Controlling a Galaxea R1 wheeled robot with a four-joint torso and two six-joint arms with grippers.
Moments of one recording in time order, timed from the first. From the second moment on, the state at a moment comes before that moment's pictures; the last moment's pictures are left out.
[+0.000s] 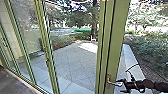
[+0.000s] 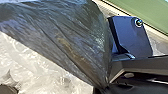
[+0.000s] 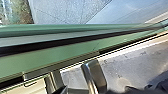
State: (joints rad) left arm 1.55 2.98 -2.63 -0.29 -0.09 0.36; right arm -0.50 2.22 -1.59 0.32 -0.34 1.06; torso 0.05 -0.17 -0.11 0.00
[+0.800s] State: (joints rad) left arm 1.55 2.98 -2.63 -0.29 -0.08 0.36; right arm -0.57 2.33 -1.70 0.32 -0.28 1.16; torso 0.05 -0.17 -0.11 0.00
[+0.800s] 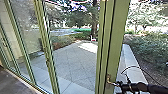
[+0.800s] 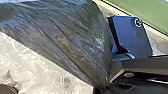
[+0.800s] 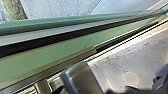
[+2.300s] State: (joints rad) left arm 1.55 2.99 -2.66 -0.29 -0.08 0.36; right arm -0.76 2.45 -1.84 0.26 0.09 1.21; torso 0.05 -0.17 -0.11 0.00
